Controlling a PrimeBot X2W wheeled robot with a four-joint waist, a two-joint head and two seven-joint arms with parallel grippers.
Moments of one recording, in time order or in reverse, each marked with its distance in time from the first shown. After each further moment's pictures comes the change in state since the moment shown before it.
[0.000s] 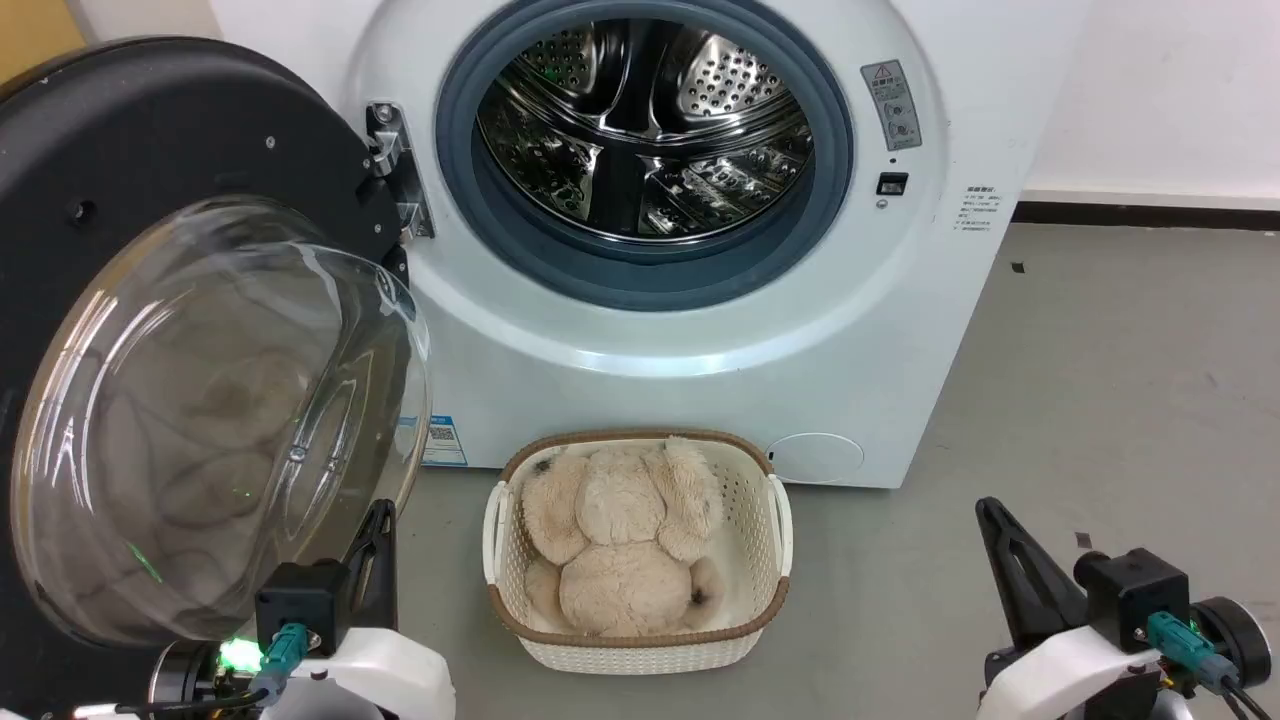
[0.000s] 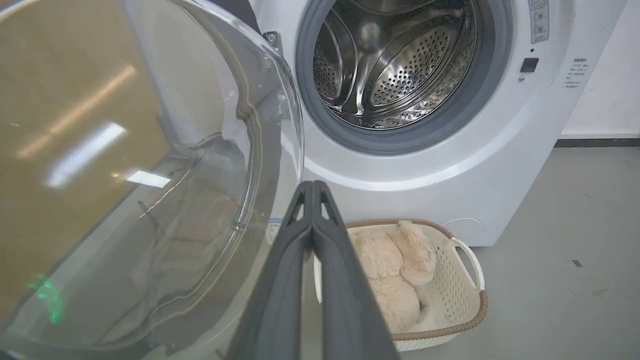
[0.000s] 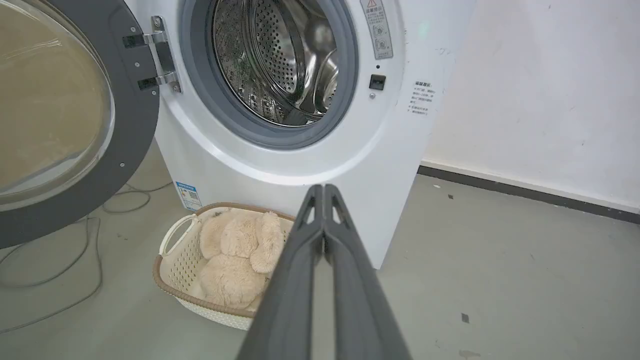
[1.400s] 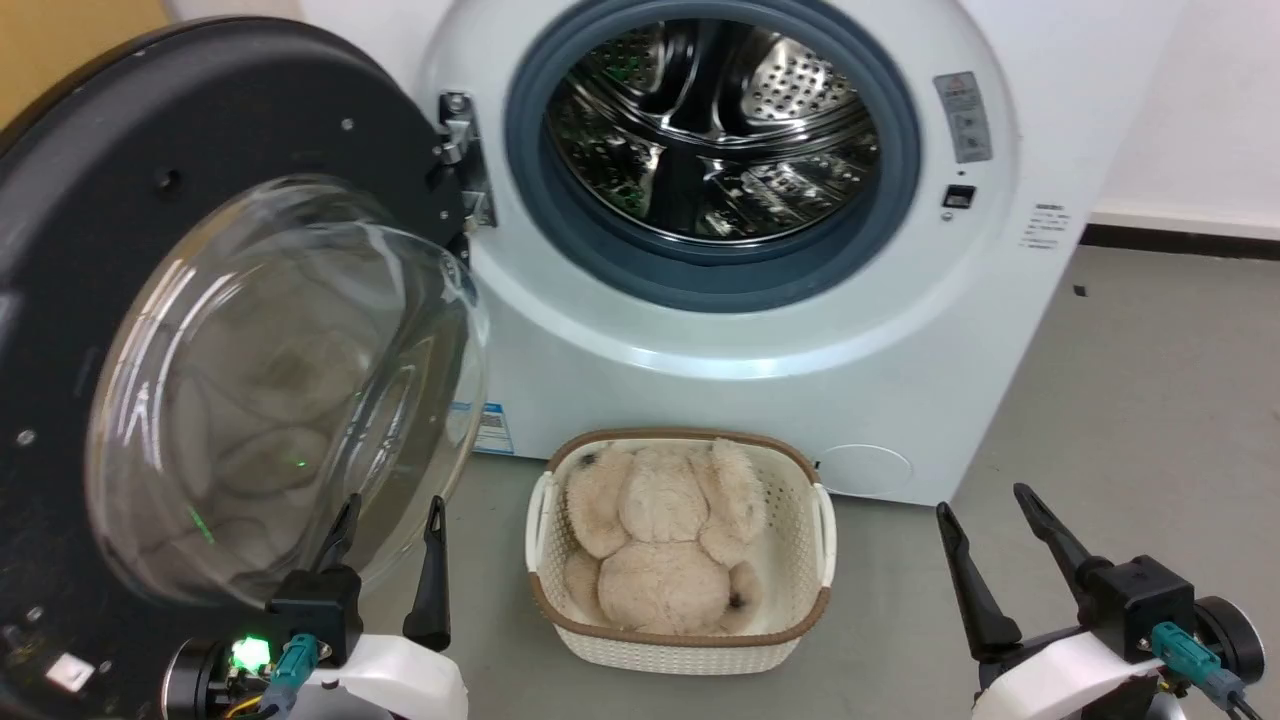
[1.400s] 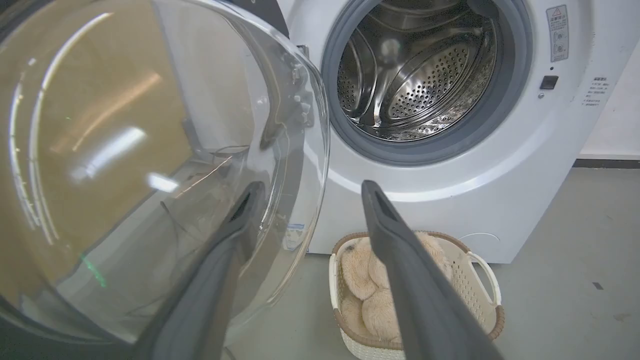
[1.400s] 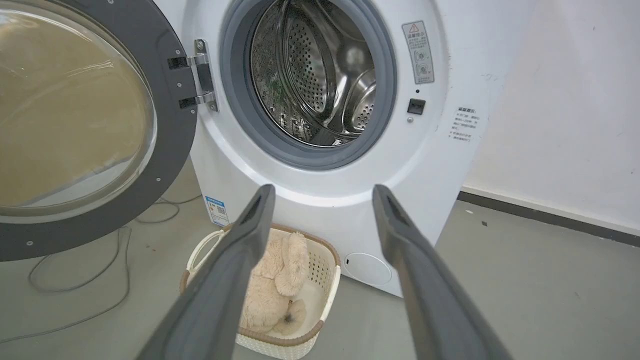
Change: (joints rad) left arm 0.001 0.000 -0.026 0.007 -0.008 0.010 -0.056; right arm 0.002 0.000 0.013 0.003 0.019 0.000 -0.056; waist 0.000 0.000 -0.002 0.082
